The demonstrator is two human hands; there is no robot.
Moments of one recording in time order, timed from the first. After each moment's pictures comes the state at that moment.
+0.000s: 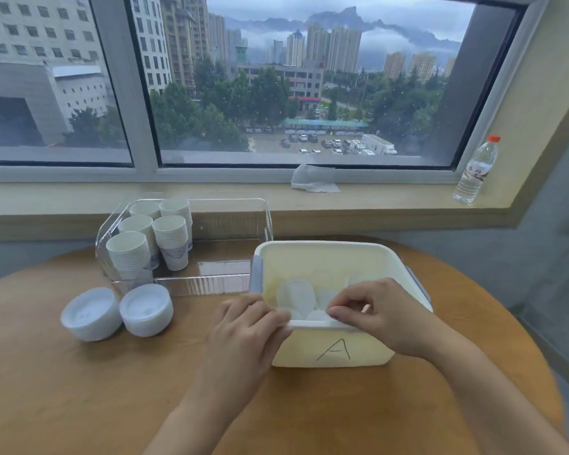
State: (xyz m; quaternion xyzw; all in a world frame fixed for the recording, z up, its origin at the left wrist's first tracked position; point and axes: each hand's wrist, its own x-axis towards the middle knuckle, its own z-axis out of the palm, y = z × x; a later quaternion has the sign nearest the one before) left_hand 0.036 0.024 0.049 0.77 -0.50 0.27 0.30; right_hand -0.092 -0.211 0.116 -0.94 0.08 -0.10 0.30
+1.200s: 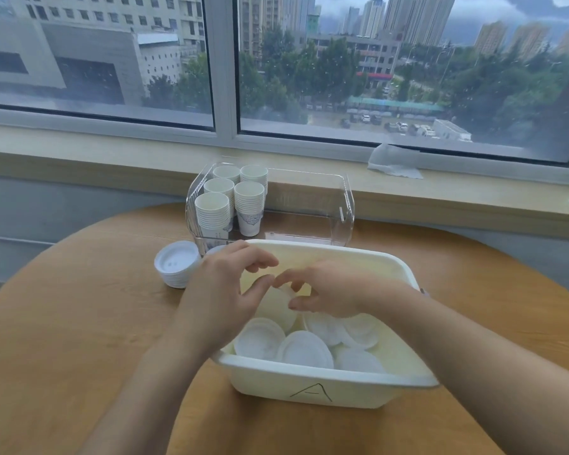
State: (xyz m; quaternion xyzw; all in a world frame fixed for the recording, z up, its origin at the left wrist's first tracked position) left_hand 0.090 0.124 0.093 0.83 -0.36 0.13 0.40; right_hand 0.063 -0.095 0.107 -0.98 -0.09 0.15 0.10
